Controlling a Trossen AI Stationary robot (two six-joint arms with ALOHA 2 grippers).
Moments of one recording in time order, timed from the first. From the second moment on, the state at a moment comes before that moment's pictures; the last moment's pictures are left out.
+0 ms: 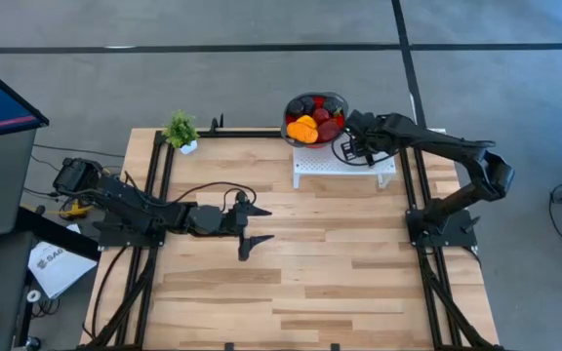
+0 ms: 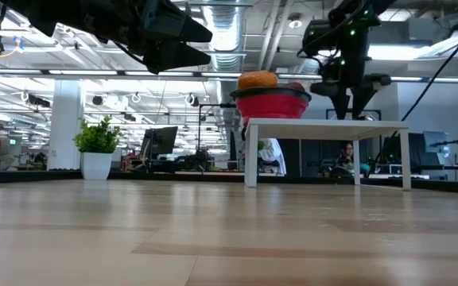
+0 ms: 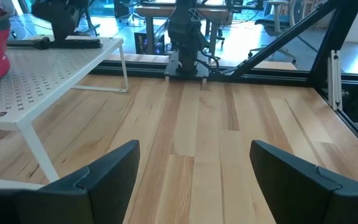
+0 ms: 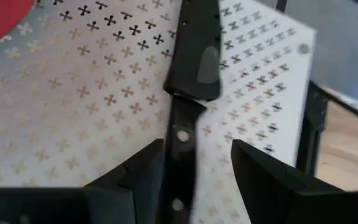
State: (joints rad) left arm -0.25 1.36 0.59 0.53 -0.37 -0.09; right arm -0.57 1.46 1.20 -1.06 0.50 0.59
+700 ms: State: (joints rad) left arm -0.25 1.36 0.59 0.53 -0.37 -0.11; right arm 0.14 0.74 0.93 -0.89 0.18 0.33
